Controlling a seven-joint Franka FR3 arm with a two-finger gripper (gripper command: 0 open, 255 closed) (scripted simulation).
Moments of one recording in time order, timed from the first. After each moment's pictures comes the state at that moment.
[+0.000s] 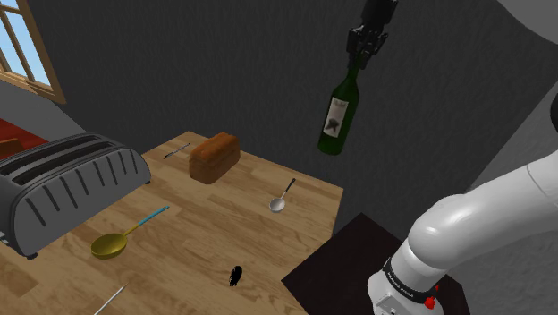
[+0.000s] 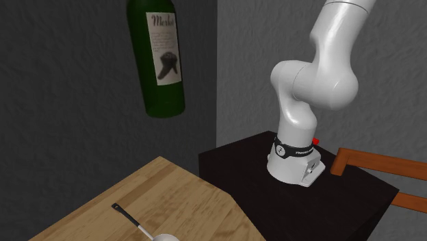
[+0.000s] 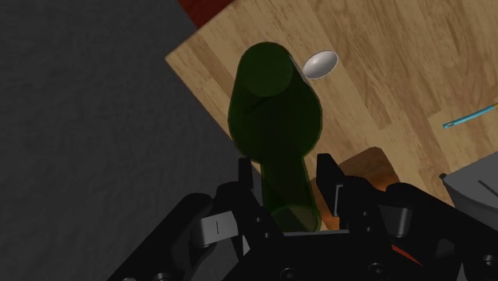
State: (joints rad) arm -0.10 -0.40 -0.03 -1.65 -0.05 1.36 0.00
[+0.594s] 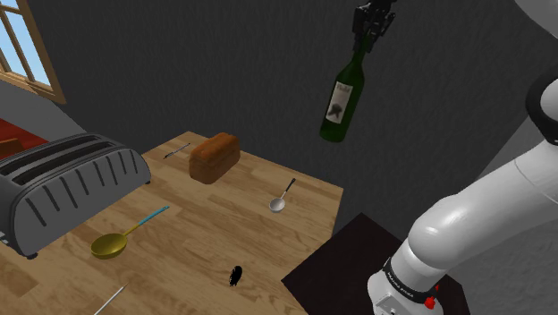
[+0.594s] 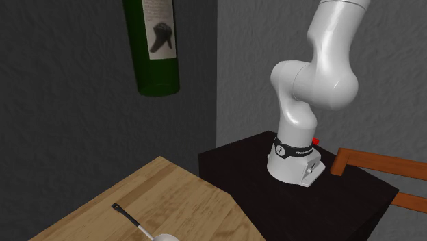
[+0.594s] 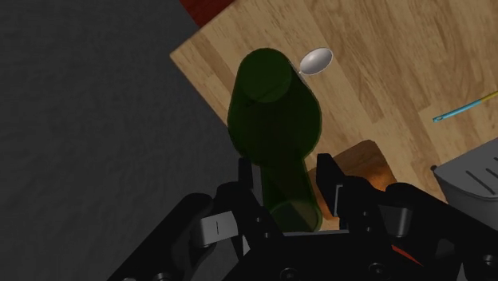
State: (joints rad) arm -0.10 -0.31 -0.03 -1.42 -0.05 1.22 0.00
